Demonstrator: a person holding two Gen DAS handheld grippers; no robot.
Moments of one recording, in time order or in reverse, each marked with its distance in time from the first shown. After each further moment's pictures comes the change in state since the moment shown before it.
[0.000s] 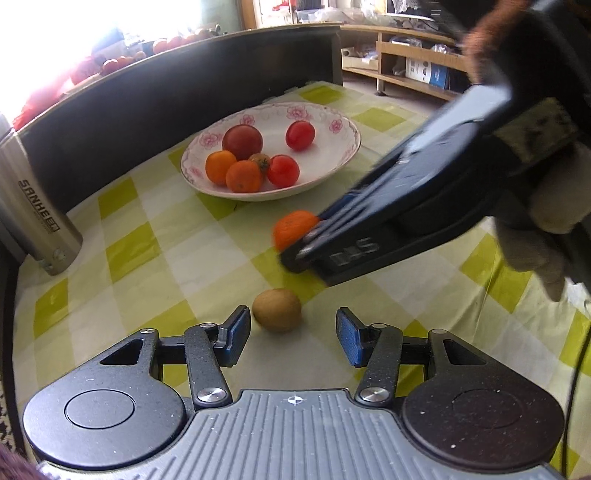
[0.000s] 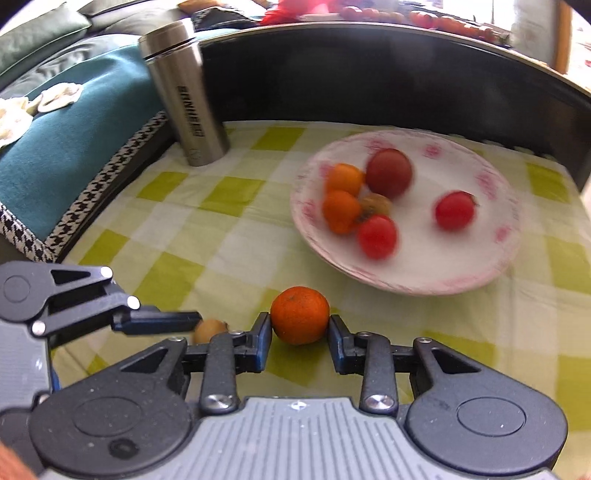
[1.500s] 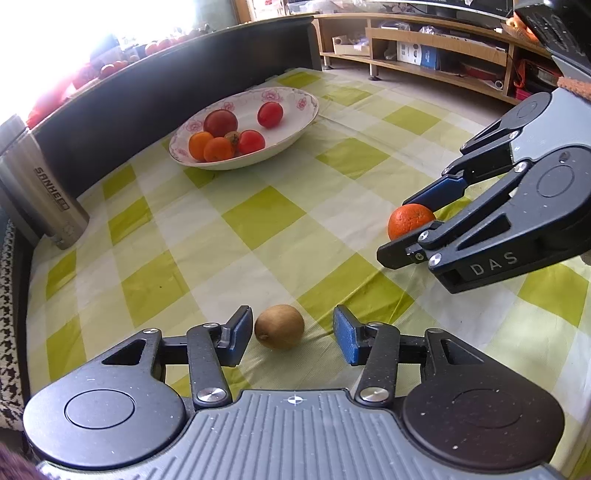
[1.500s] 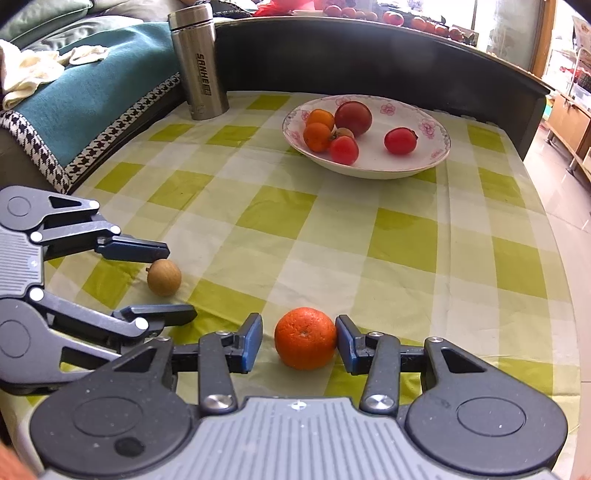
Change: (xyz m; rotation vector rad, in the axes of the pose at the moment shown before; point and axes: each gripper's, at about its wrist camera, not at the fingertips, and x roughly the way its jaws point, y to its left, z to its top) left arm -0.034 -0.040 -0.031 0.043 0.038 0.043; right arm -0.062 0.012 -0.083 -0.036 0.010 -0.097
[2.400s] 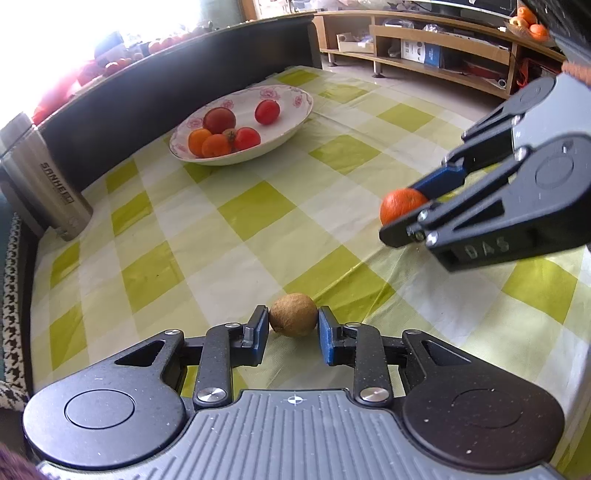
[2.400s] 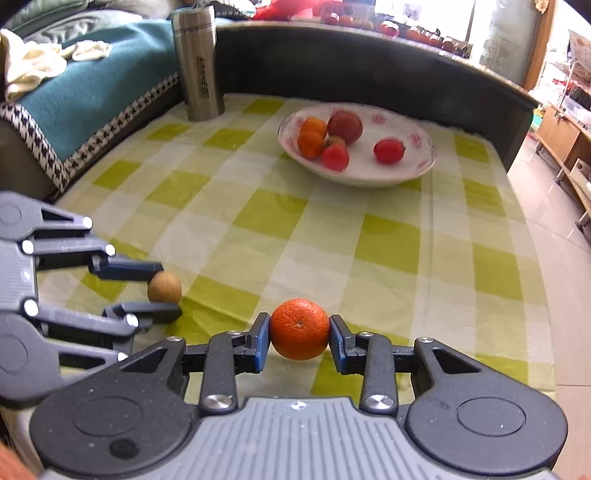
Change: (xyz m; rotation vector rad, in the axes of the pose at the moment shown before) left arm -0.011 -0.013 -0.002 -0.014 0.010 0.023; right arm -0.018 0.006 0.001 -0.022 -0.009 -0.052
